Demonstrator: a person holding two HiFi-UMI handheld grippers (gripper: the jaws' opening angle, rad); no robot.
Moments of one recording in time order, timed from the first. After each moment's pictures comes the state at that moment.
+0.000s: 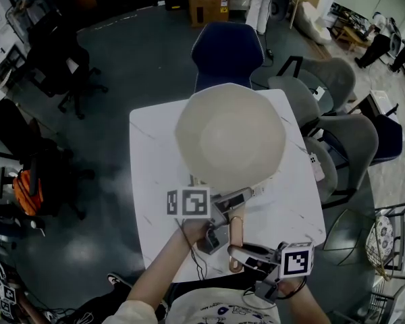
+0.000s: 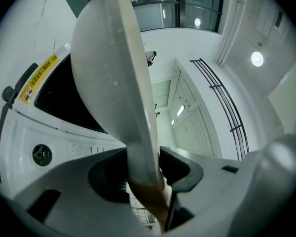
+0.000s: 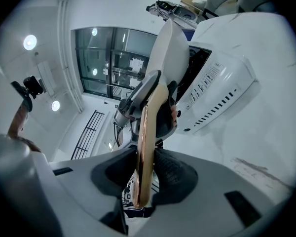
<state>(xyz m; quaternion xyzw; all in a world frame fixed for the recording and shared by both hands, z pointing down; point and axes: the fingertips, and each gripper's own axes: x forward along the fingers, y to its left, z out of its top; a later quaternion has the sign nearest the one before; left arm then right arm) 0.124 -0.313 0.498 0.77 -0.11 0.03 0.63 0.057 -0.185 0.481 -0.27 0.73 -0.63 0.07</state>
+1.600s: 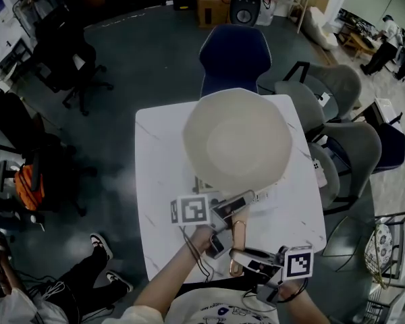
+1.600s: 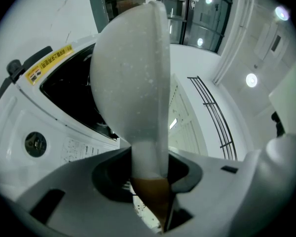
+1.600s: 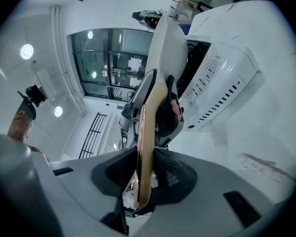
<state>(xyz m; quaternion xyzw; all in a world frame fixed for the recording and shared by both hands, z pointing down) 0.119 -0.318 0.496 0.74 -0.11 -0.07 0.66 0.053 -0.188 0.478 -0.24 0.72 -0.65 0.09</state>
